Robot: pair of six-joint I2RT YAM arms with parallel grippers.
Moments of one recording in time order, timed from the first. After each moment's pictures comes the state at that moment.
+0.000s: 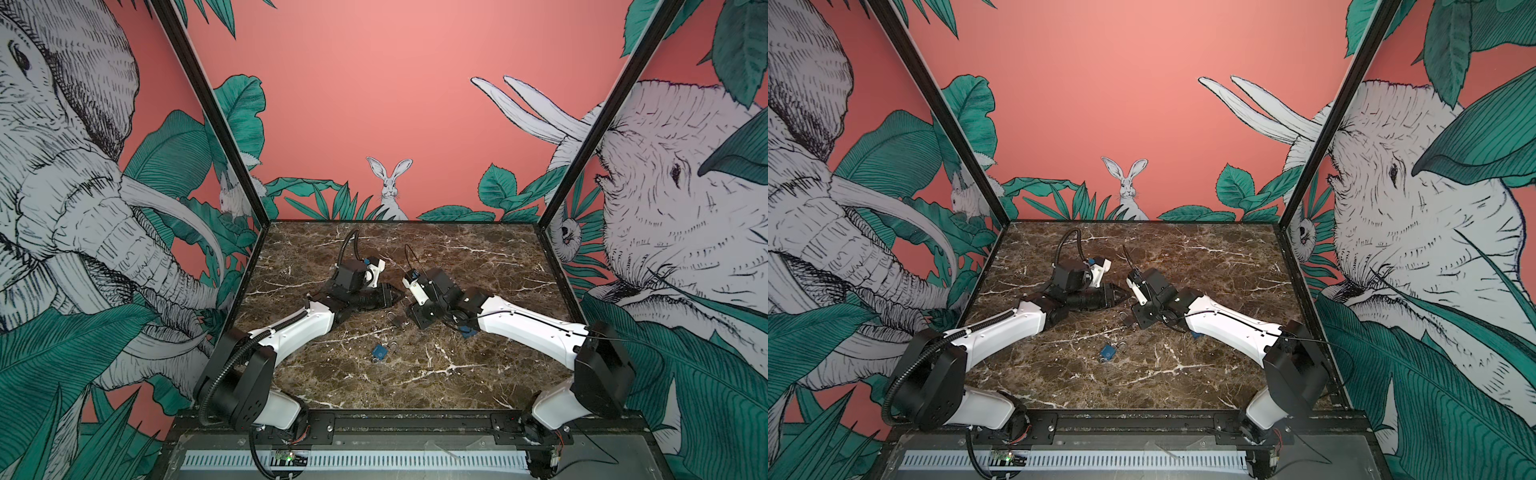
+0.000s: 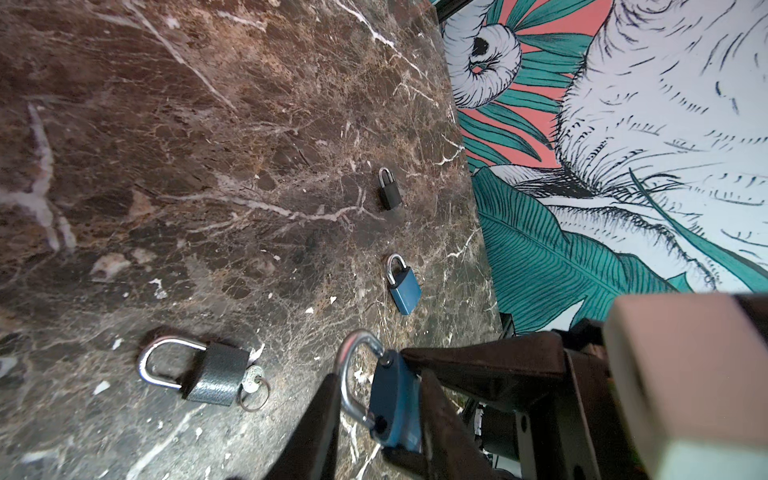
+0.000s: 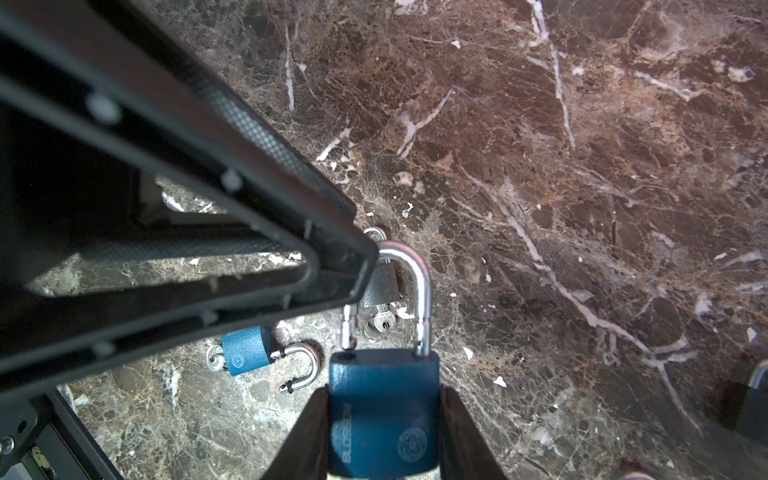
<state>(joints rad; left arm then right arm) -0.55 1.43 0.82 0.02 0.56 -0.72 0.84 1.54 1.11 -0.48 -0.03 0.19</state>
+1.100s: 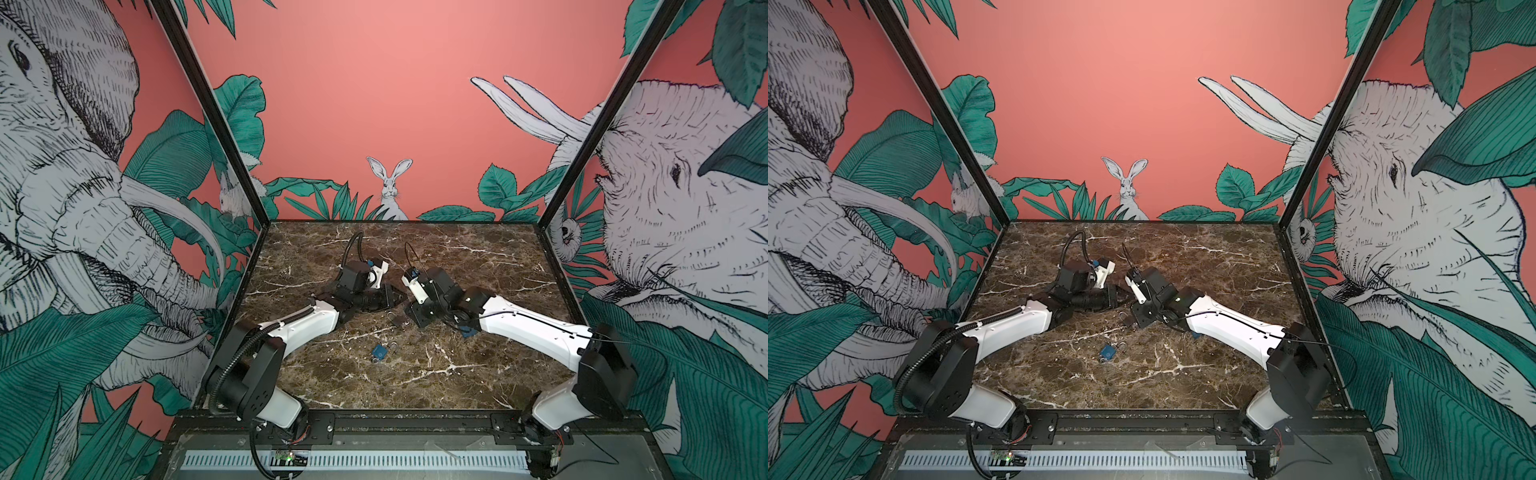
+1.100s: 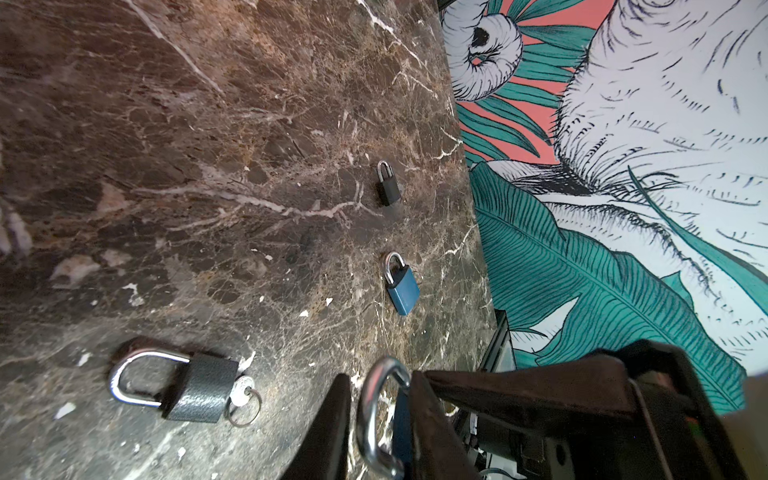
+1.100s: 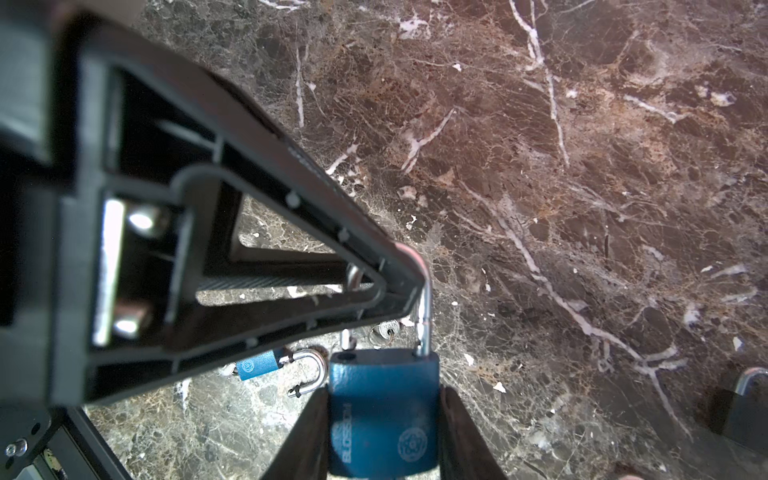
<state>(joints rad) -0.56 1.49 0.82 0.08 0.59 -0.75 0.85 1.52 1.13 -0.48 -0.02 0.19</state>
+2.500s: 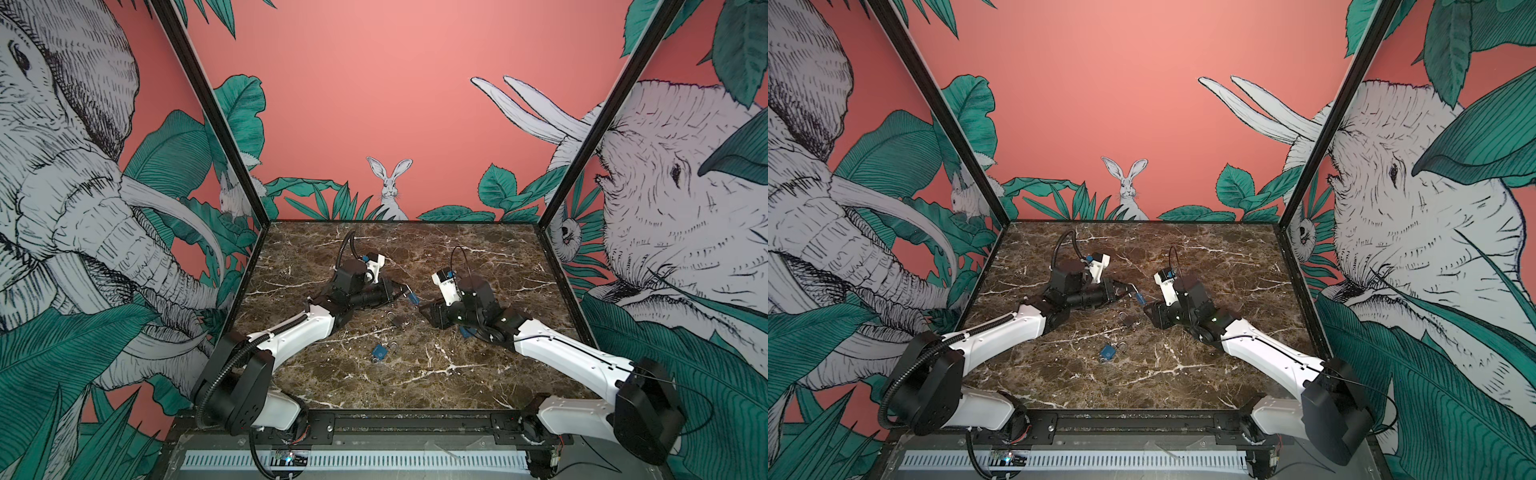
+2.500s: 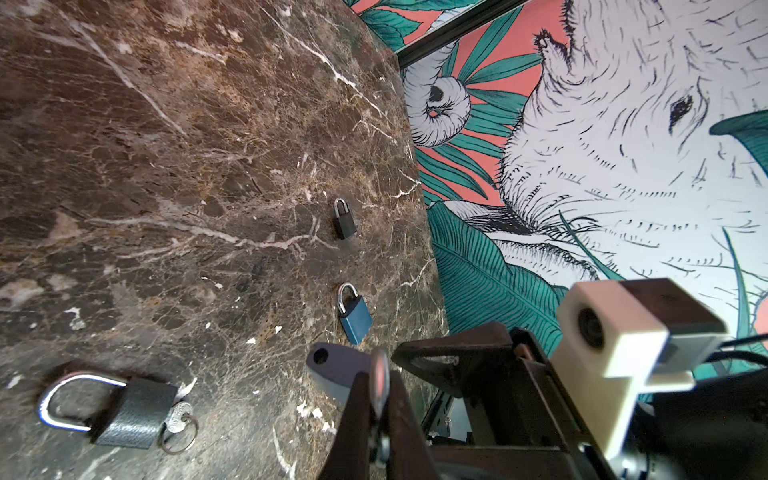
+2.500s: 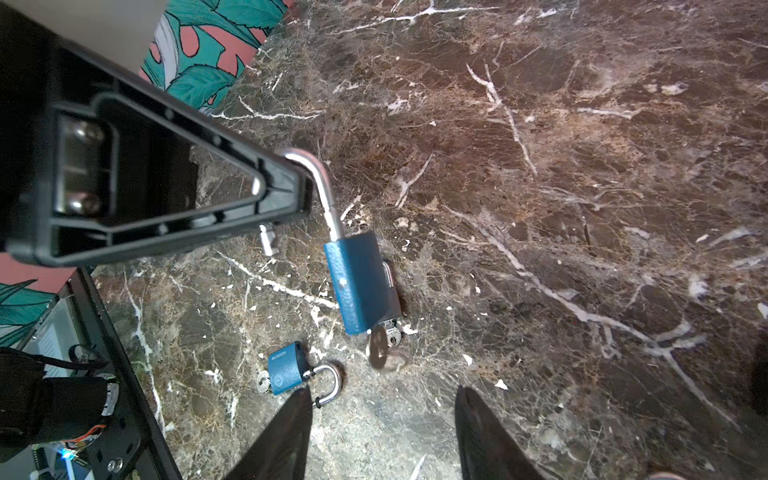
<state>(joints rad) -0.58 1.40 0.80 0.19 0.54 -0.92 0.69 1.25 0.75 -0.12 -0.21 0.31</state>
